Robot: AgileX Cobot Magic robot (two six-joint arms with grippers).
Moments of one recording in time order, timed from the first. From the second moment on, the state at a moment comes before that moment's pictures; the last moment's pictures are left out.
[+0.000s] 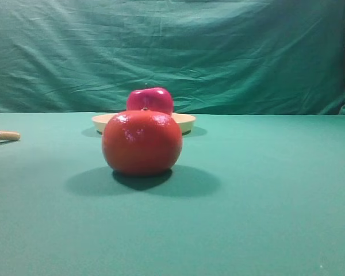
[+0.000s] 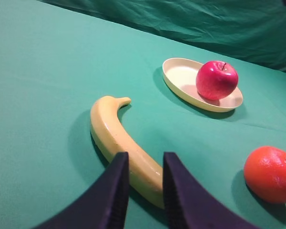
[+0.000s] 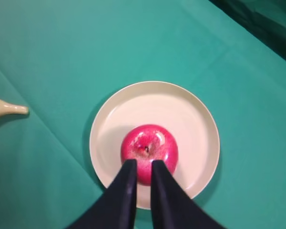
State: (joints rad) left arm -0.07 -0.02 0.02 -0.33 0.32 0.16; right arm 0.52 1.91 -2.21 0.08 1.24 -0.08
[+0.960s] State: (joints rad) left arm -0.07 -0.02 0.02 -0.33 0.32 0.16; right arm 0.52 1.06 -1.35 0.06 0.99 -0.05
